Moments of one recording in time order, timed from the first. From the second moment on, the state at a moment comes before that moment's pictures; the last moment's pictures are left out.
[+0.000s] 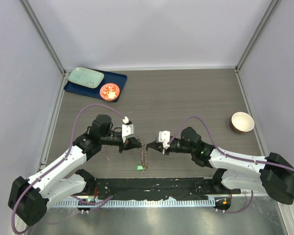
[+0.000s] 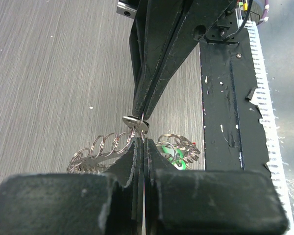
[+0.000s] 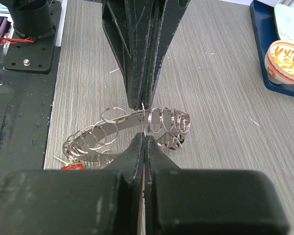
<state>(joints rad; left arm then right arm) -0.60 0.93 0.59 -0.17 0.86 0.35 0.94 1.09 0.41 0.52 -0.46 -0.32</state>
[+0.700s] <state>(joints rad) -0.60 0.93 0.59 -0.17 0.86 0.35 0.94 1.09 0.41 0.52 -0.49 -0.32</state>
